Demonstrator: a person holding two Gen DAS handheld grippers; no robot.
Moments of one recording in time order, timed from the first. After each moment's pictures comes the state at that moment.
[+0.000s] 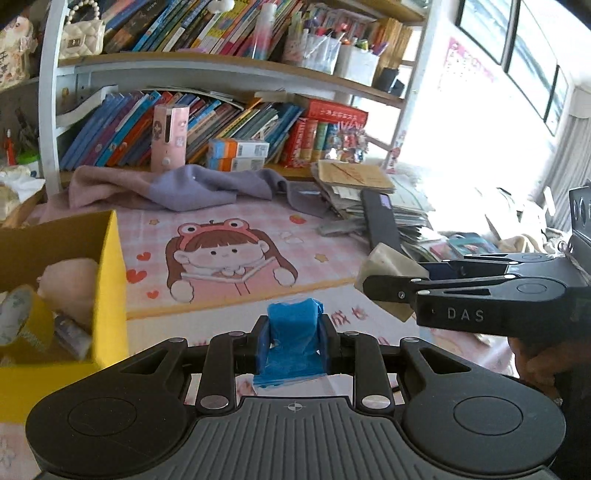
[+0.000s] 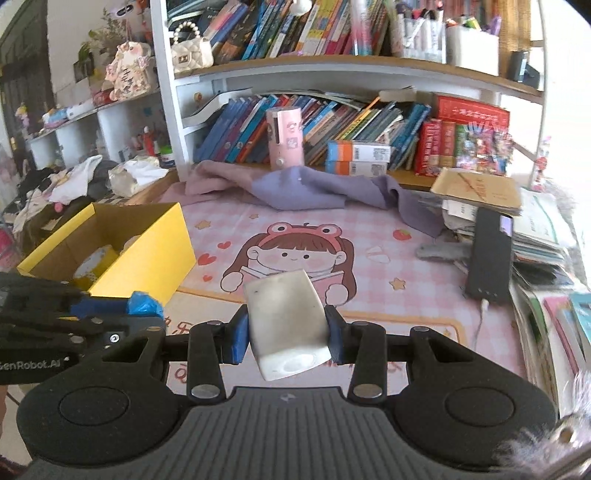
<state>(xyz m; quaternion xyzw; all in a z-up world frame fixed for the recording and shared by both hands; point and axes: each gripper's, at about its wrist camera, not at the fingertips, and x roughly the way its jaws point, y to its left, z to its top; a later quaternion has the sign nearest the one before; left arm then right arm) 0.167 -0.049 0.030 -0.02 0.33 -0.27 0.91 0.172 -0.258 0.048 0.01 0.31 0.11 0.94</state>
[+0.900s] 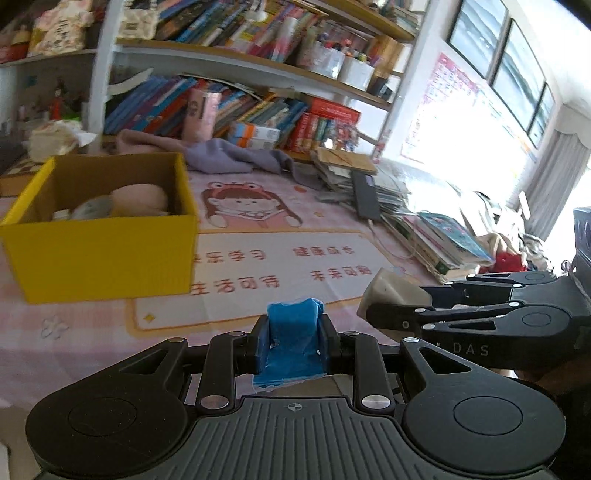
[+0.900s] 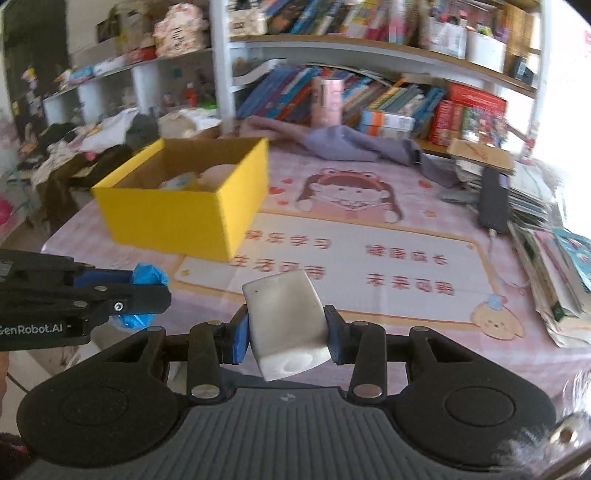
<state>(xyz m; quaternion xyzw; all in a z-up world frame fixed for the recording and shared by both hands) 0.043 0.070 0.018 -0.06 0.33 -0.28 0.90 0.018 -0.130 0.045 -0.03 0.35 0.10 0.93</state>
